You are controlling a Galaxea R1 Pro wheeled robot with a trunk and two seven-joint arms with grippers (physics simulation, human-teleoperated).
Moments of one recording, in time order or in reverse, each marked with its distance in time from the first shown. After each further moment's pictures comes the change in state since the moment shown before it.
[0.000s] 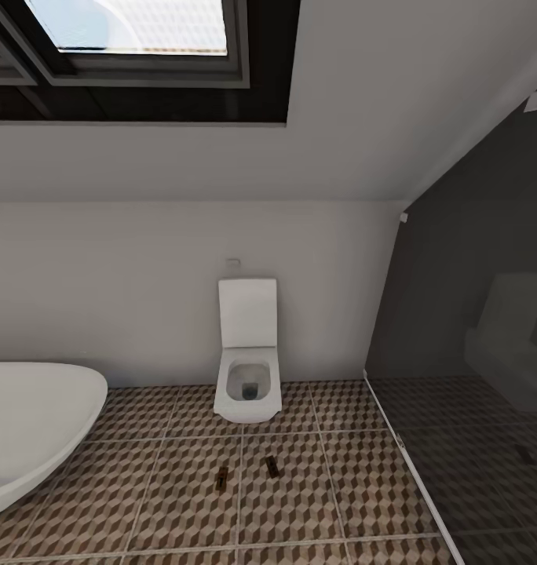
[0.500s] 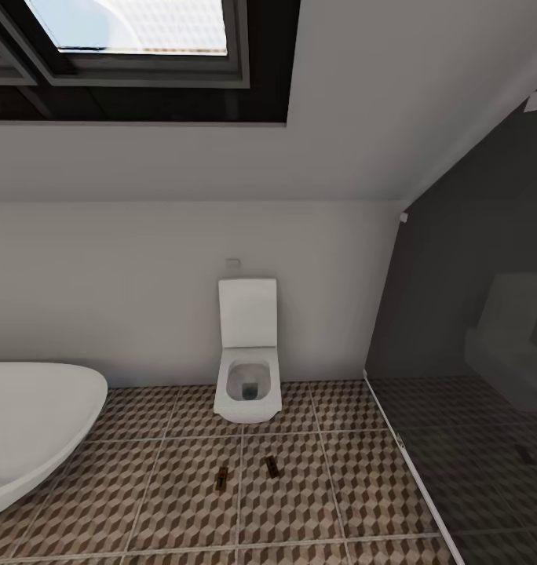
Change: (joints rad) left arm 0.000 0.000 0.000 0.000 0.000 0.000 0.000; right arm 0.000 0.000 0.000 0.000 0.000 0.000 0.000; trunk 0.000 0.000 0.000
